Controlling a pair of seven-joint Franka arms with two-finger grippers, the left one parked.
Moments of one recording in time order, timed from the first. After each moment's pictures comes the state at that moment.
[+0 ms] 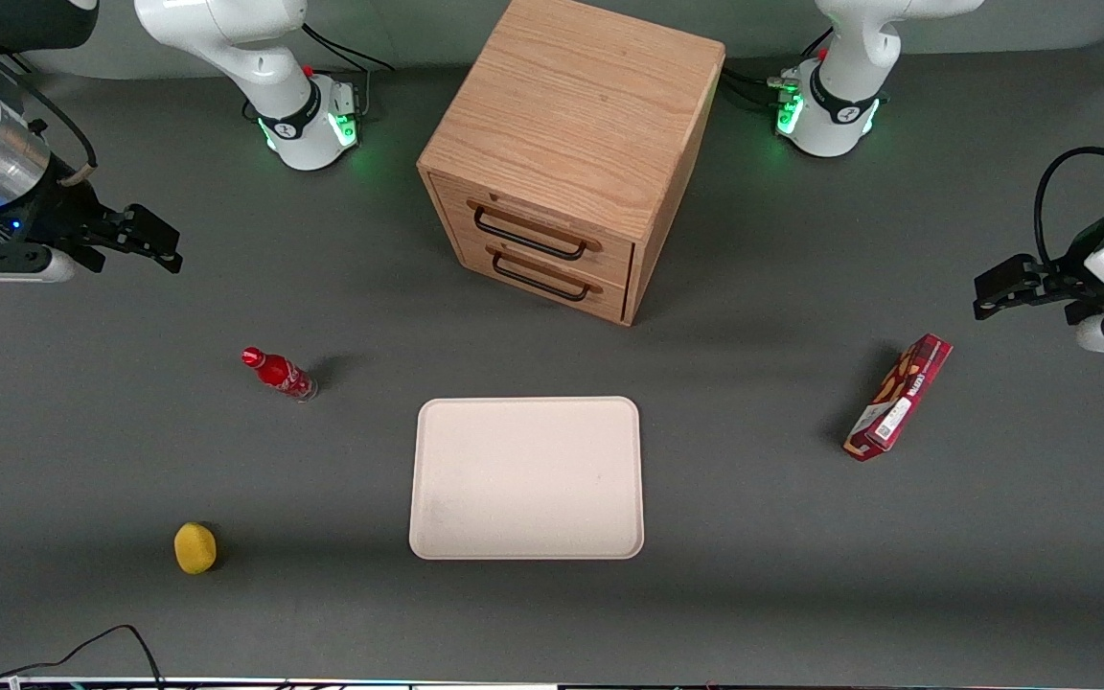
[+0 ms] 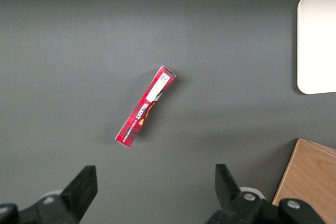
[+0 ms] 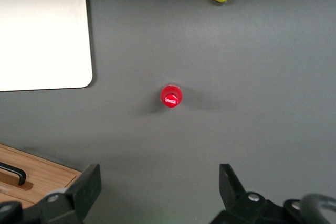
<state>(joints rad) 0.10 -0.12 0.00 -1.78 -0.01 1.65 0.17</state>
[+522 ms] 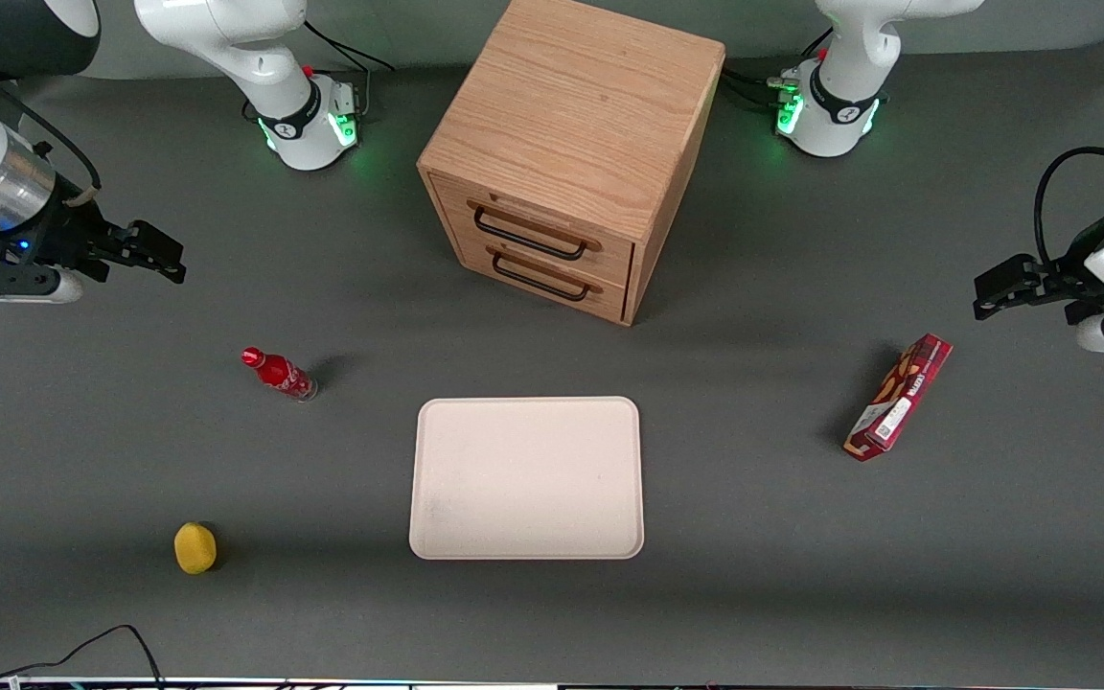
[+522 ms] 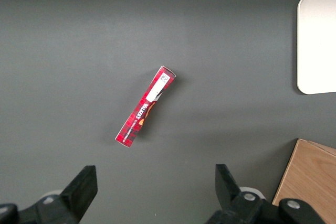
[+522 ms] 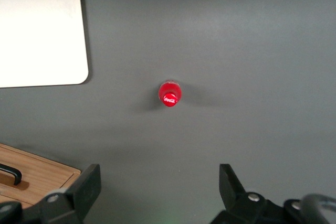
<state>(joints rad) 0.10 -0.07 0.00 -1.76 -0.01 1.65 0.16</state>
